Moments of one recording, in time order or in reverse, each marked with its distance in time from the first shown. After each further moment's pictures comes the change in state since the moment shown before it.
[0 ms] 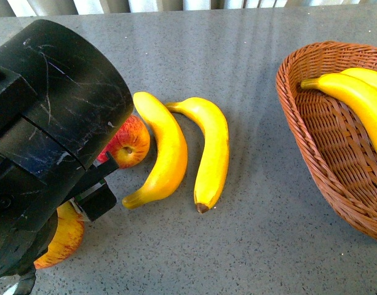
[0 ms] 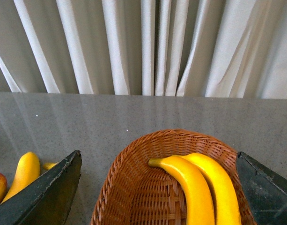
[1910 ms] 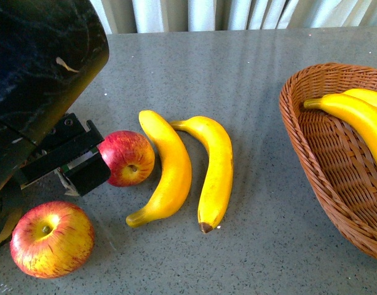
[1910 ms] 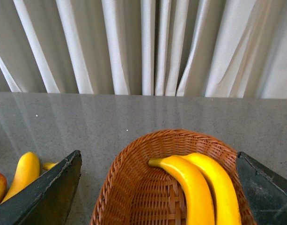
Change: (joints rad) left arm -0.005 -0.180 -0.011 -0.048 -0.104 0.012; right arm 0.000 0.000 0.000 0.000 0.000 0.000
